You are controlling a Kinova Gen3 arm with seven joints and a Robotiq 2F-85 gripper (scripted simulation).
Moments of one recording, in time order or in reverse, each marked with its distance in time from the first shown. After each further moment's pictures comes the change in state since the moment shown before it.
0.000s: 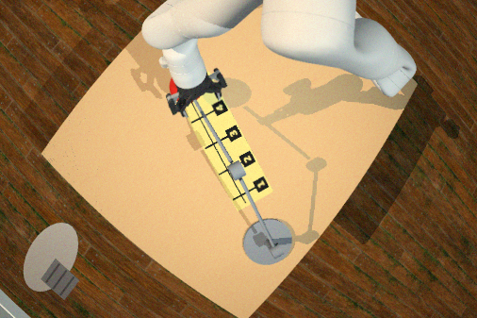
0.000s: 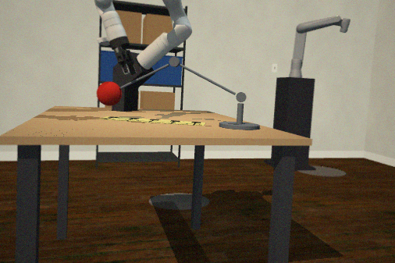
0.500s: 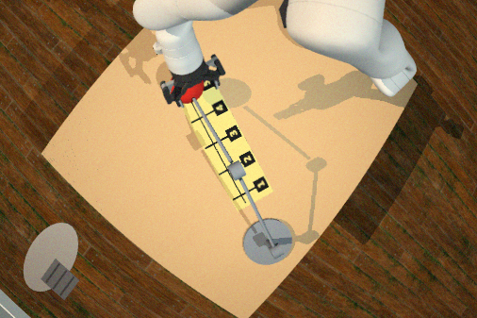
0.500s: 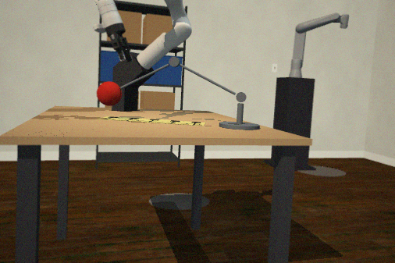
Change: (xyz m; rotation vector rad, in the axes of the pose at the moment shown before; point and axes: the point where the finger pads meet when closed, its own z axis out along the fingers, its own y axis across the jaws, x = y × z) arm -0.002 0.002 -0.054 -0.004 -0.002 0.001
